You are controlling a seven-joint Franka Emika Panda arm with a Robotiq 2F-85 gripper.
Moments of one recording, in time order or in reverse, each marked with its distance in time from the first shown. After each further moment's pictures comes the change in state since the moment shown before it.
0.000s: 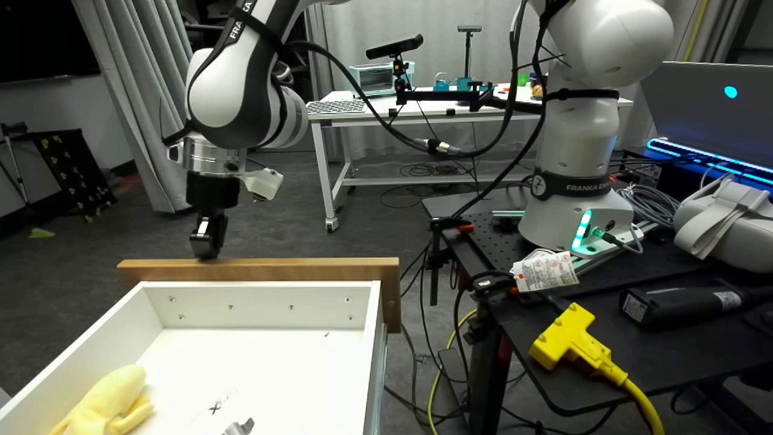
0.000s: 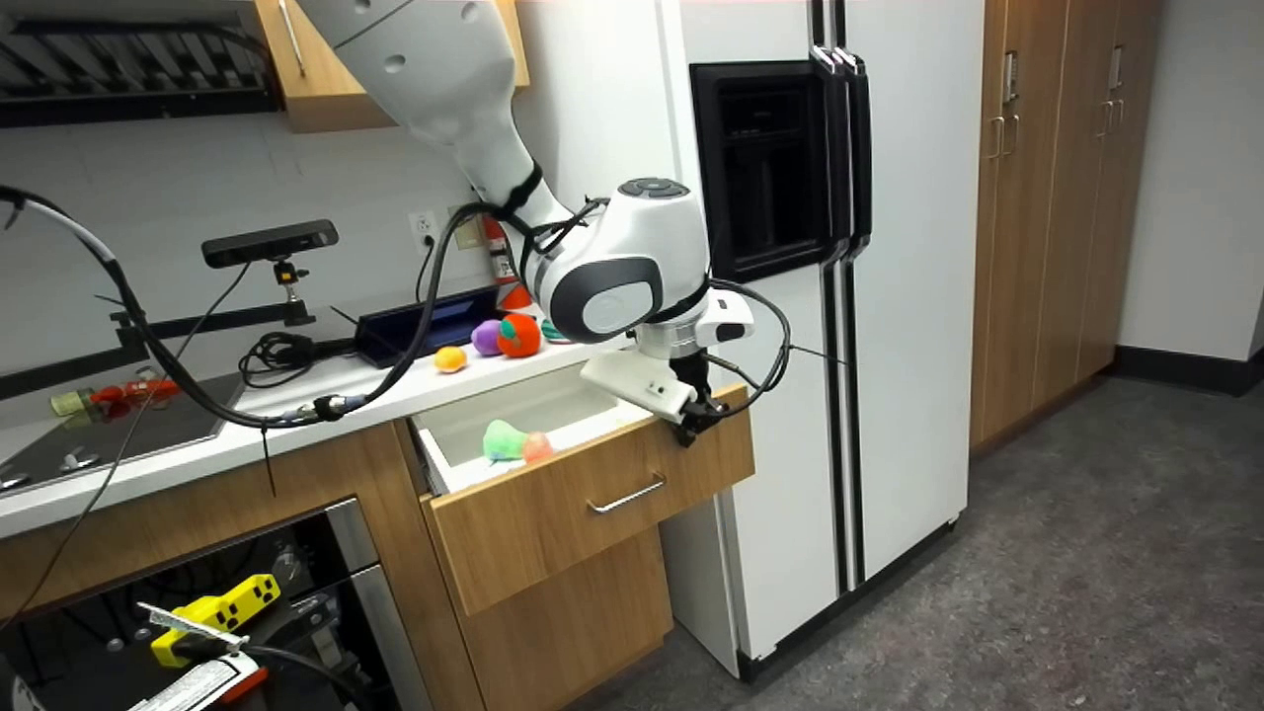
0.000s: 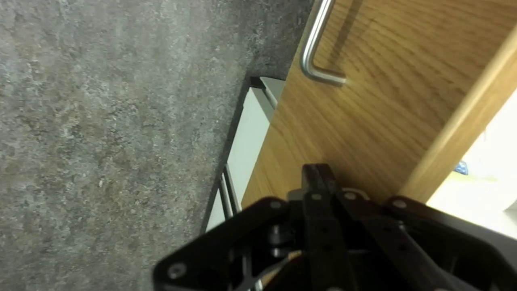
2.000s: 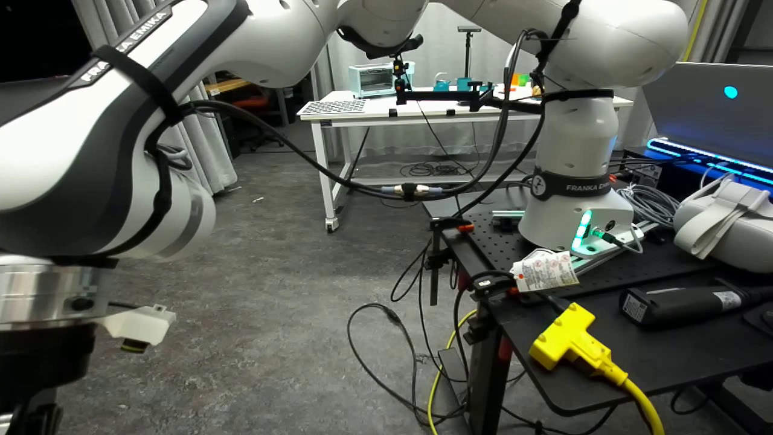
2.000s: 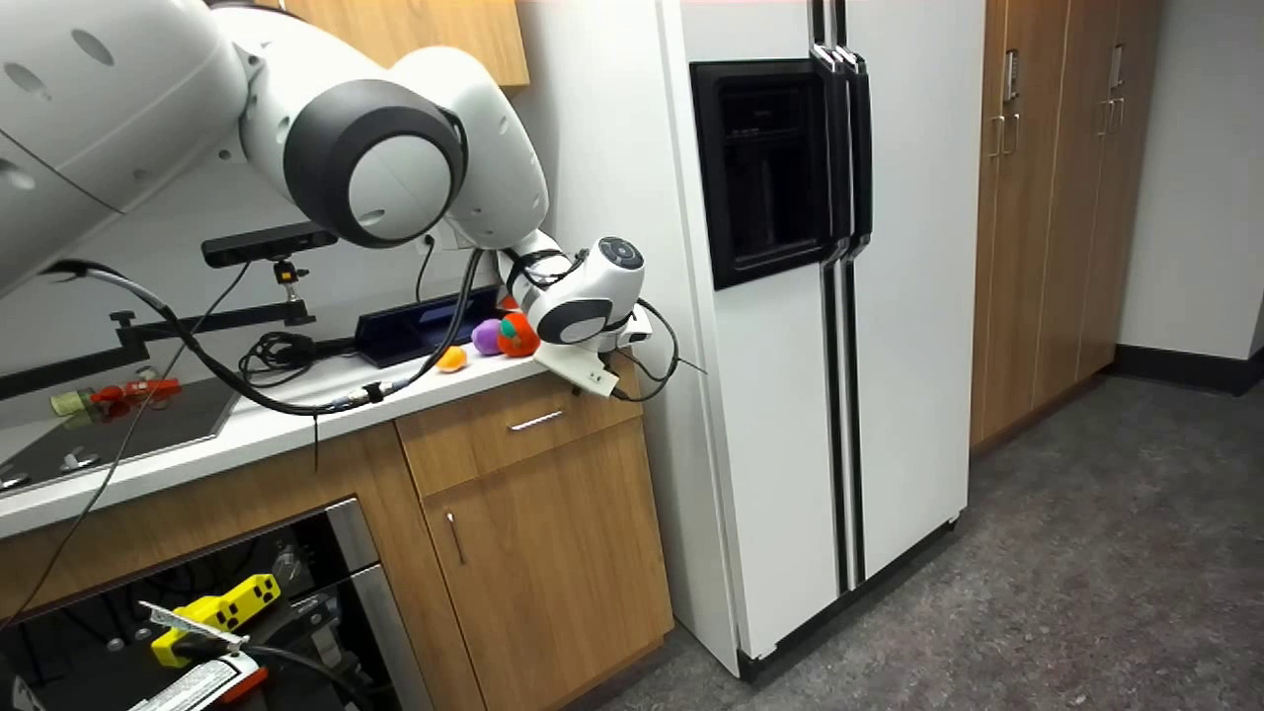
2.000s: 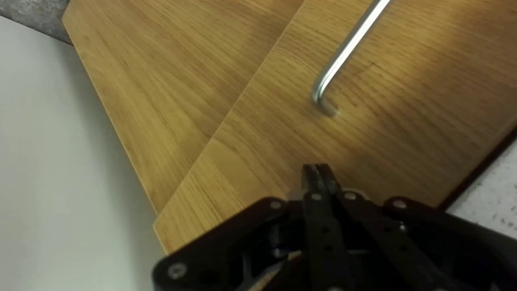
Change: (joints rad) arm 0.196 0.489 0.297 0.577 0.006 -0.190 -0.127
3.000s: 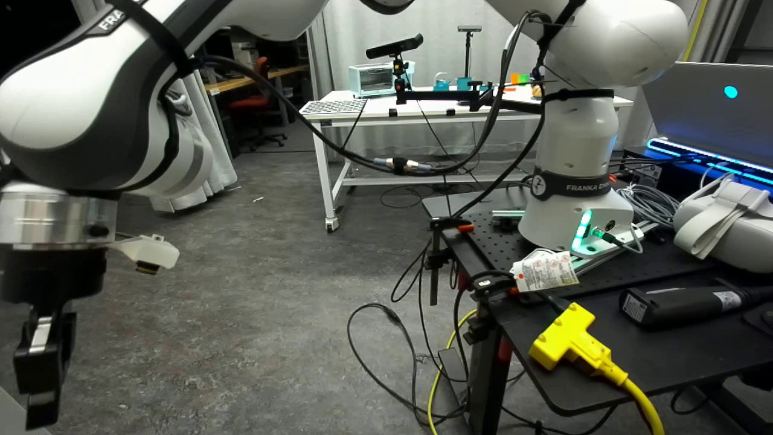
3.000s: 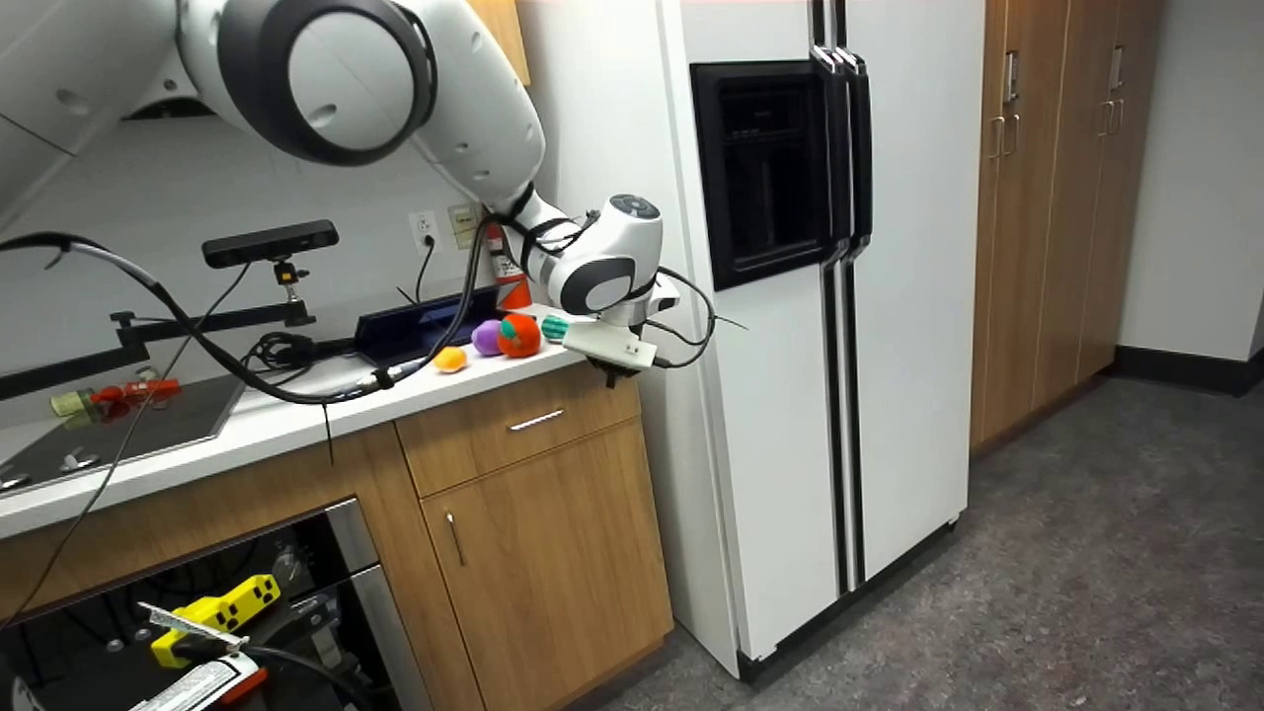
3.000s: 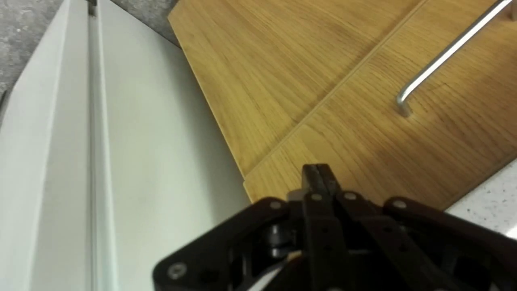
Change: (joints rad) arm -0.016 -0.178 -0.128 -0.088 -0.072 -0.041 -0.041
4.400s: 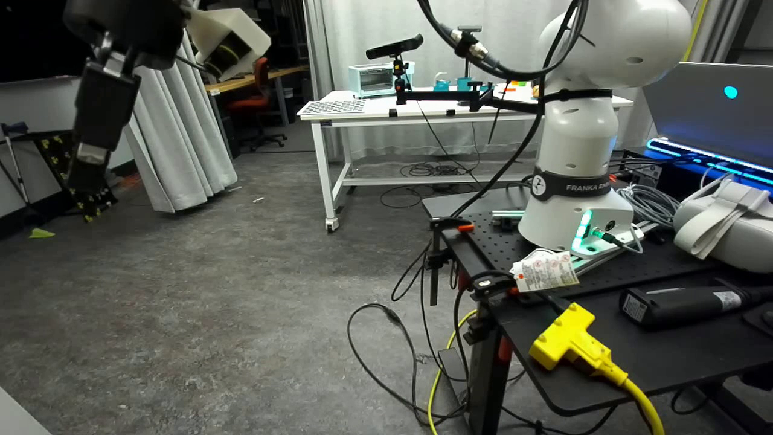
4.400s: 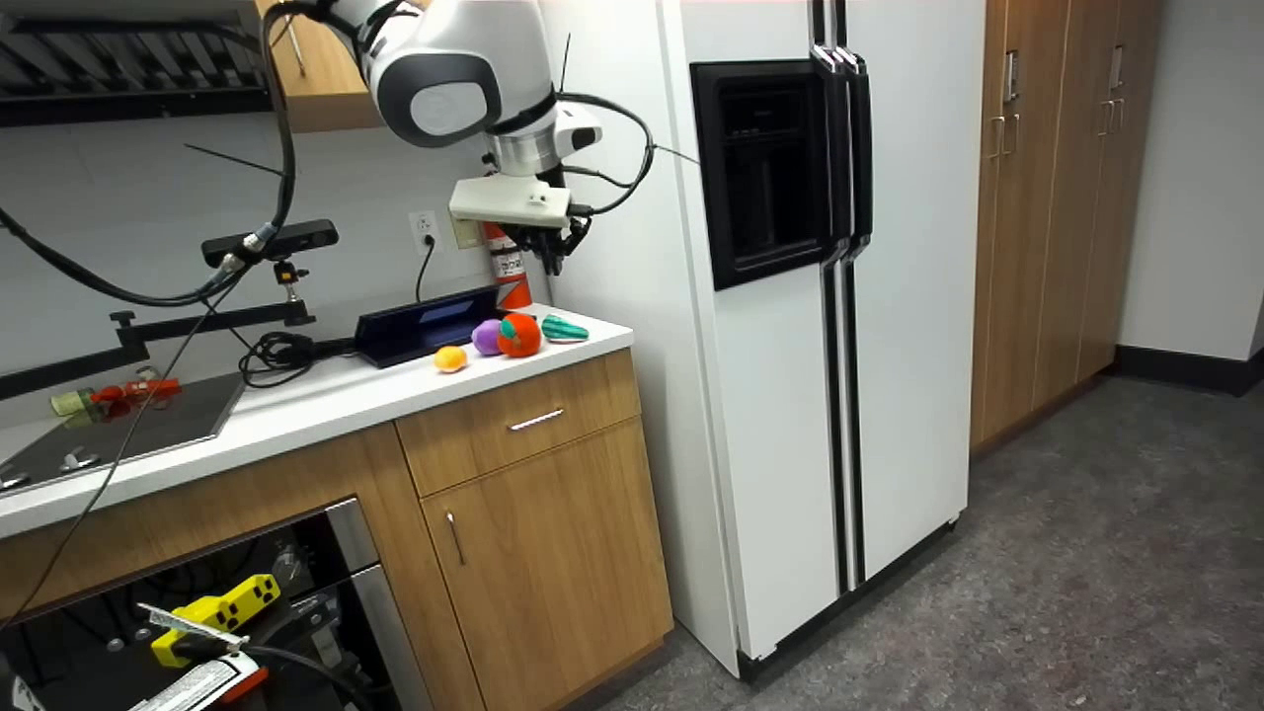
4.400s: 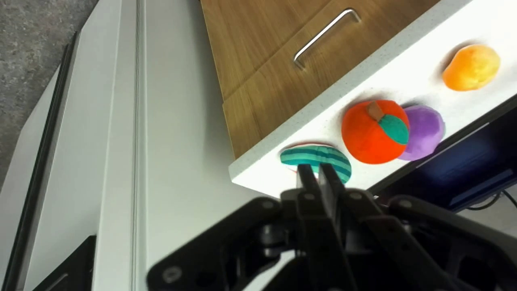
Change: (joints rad) arm 0.077 -0.842 -0.170 -0.603 0.538 -0.031 -0.289
